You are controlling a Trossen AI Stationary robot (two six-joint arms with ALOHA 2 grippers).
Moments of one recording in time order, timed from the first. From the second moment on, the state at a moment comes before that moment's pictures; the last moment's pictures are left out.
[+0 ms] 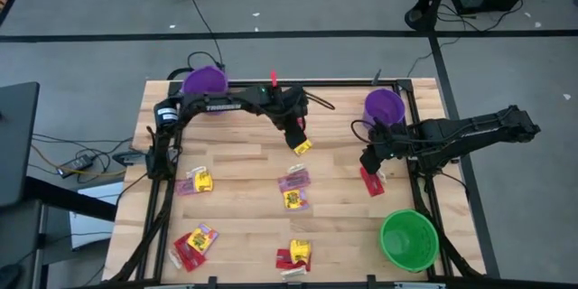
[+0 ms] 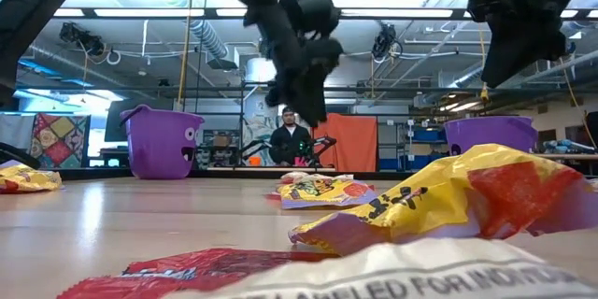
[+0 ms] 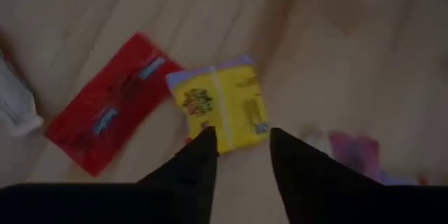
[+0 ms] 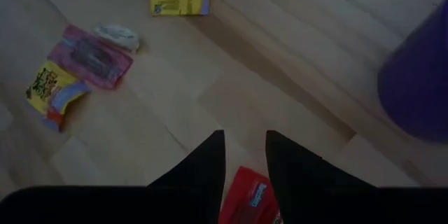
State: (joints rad) left arm 0.30 1.99 1.65 -0.76 0.12 -0.22; right arm 0.14 0.93 0.80 -0.98 0.33 0.92
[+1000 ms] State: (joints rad) left arm 0.29 2.04 1.31 -0.30 0.03 -0.32; right arm 0.14 0.93 0.80 -0.93 0.28 0.95
